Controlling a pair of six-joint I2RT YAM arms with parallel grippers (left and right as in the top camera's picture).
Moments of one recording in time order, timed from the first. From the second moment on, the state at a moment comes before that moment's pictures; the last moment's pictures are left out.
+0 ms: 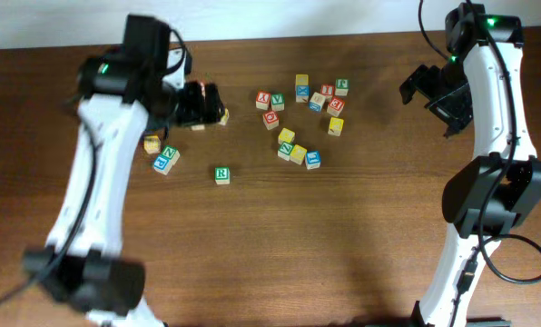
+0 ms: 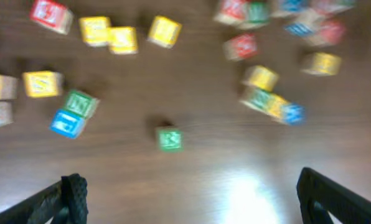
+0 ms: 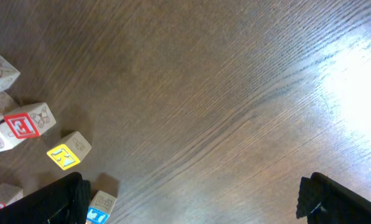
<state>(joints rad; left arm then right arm) -0.17 1.86 1.99 -1.33 0.14 -0.22 -0.15 2.24 2.27 -1.56 -0.05 0.68</state>
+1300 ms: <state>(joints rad) -0.28 2.39 2.02 -0.84 -0.12 0.18 -0.15 2.24 2.27 -1.56 -0.05 0.68</state>
